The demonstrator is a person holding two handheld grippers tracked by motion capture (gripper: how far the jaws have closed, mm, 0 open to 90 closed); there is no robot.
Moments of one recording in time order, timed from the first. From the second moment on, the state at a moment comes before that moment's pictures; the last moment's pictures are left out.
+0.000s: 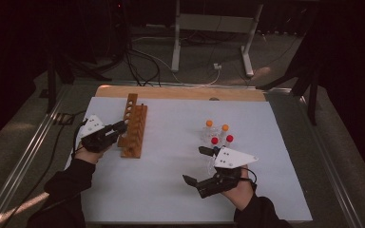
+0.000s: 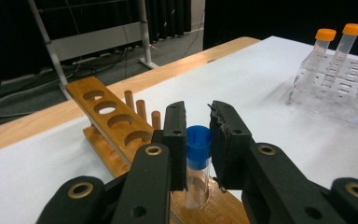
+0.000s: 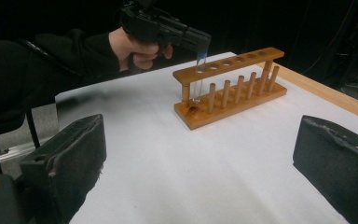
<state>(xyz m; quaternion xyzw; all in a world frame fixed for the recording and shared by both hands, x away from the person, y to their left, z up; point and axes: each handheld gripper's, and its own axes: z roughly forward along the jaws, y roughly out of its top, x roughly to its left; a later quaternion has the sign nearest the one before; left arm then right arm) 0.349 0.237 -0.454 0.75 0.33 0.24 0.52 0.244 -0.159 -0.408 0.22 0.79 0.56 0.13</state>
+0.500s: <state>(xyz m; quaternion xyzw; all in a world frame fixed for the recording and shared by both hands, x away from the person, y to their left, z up) 0.350 0.238 -0.459 0.75 0.34 0.23 0.52 0.241 -0.161 -0.406 0.16 0.77 0.60 0.17</state>
